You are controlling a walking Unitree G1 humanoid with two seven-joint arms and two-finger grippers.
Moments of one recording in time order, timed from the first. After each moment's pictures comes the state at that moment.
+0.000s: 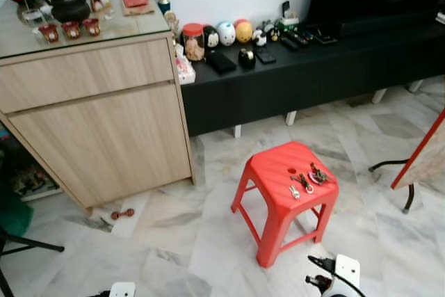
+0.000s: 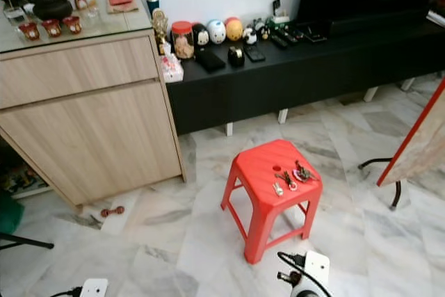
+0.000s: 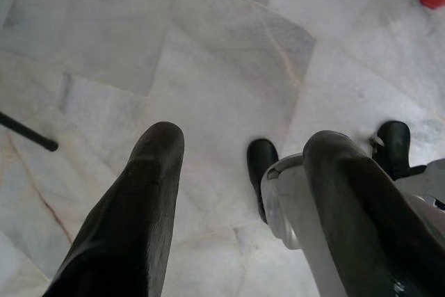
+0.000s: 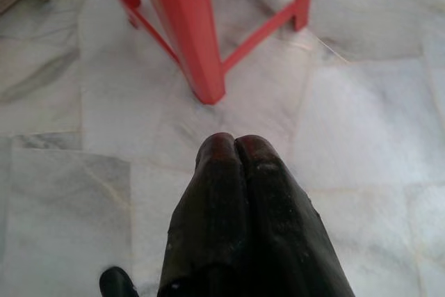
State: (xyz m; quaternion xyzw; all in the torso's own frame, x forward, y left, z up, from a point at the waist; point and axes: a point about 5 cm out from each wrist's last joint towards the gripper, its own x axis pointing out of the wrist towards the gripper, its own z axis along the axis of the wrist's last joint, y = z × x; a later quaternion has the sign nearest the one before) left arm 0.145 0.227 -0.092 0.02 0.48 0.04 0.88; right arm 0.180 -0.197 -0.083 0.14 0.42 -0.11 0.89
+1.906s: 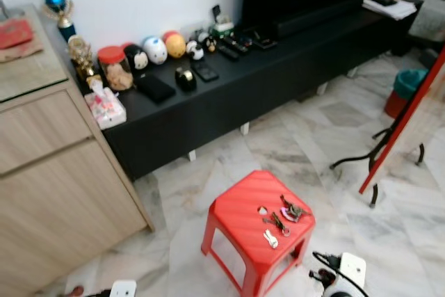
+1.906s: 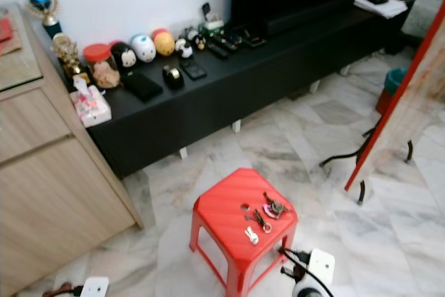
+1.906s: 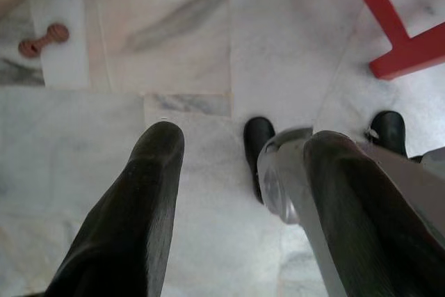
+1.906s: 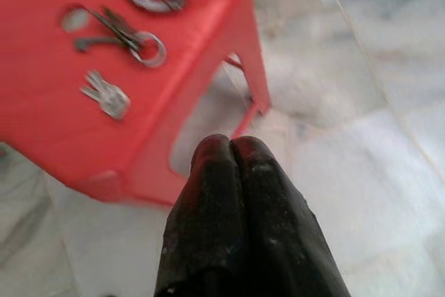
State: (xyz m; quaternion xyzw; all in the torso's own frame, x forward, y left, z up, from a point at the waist) left arm 0.145 0.226 -0.092 0.02 0.48 0.04 0.87; right arm 0.192 -0.200 -0.074 0.16 0.36 -0.12 0.91
